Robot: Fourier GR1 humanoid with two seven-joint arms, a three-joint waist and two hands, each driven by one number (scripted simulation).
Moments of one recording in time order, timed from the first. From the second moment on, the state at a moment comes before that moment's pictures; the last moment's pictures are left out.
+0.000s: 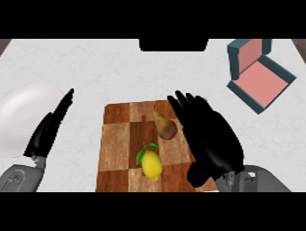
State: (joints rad) left arm -0.15 0.36 -0.16 -1.32 -0.08 0.10 -0.04; right arm -0.45 -0.25 0.61 -1.88 0.71 0.42 0.86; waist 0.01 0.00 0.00
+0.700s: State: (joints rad) left arm -0.12 0.32 -0.10 -1.34 -0.13 0.05 -0.04; right arm -0.45 -0.14 0.57 -1.67 0.90 0.36 0.67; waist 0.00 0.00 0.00
